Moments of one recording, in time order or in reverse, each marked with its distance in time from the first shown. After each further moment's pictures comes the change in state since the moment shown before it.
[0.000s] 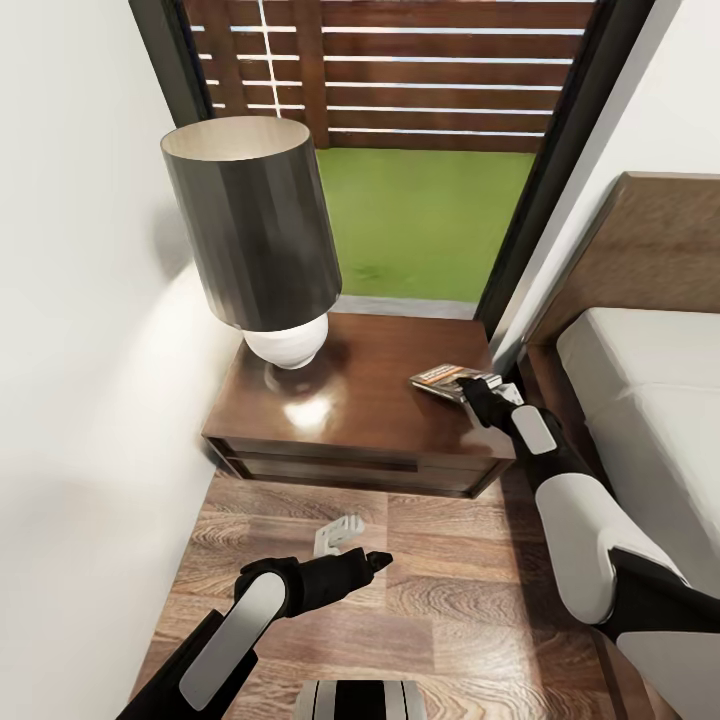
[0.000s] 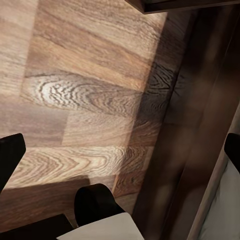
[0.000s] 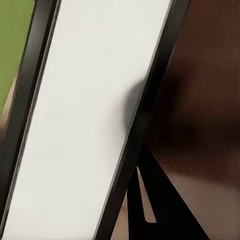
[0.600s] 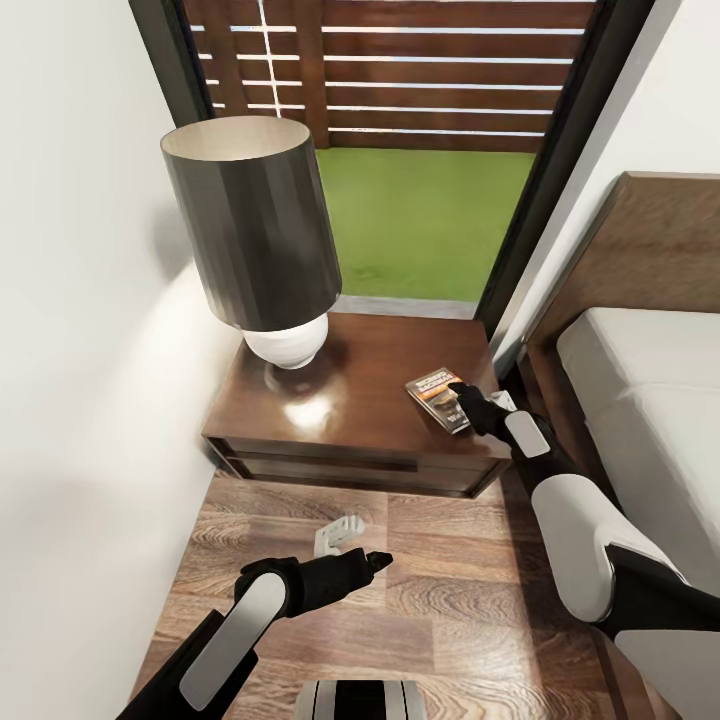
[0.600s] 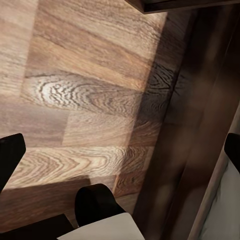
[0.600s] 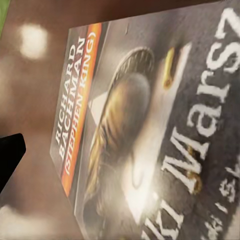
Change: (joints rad) left arm 0.000 -0.001 -0.001 0.000 -0.004 0.001 -0.002; right arm -0.006 0.004 0.003 0.064 0.012 -0.007 -0.002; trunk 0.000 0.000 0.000
